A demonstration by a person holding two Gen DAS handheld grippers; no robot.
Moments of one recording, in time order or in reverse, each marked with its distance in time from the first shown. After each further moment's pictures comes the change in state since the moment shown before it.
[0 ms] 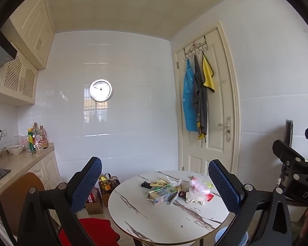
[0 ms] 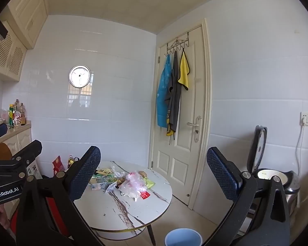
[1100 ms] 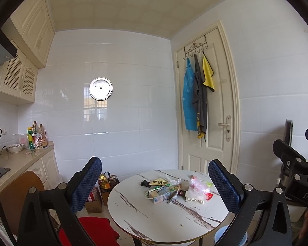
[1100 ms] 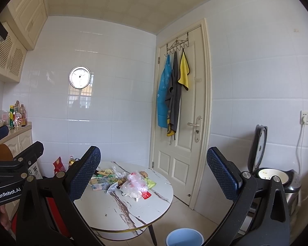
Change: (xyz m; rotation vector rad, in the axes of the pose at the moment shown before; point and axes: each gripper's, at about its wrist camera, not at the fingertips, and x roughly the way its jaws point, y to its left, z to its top) left arm 0.002 0.002 -0.003 -0.009 0.009 -0.004; right arm 0.000 0.004 -0.002 0.009 -0.006 0.001
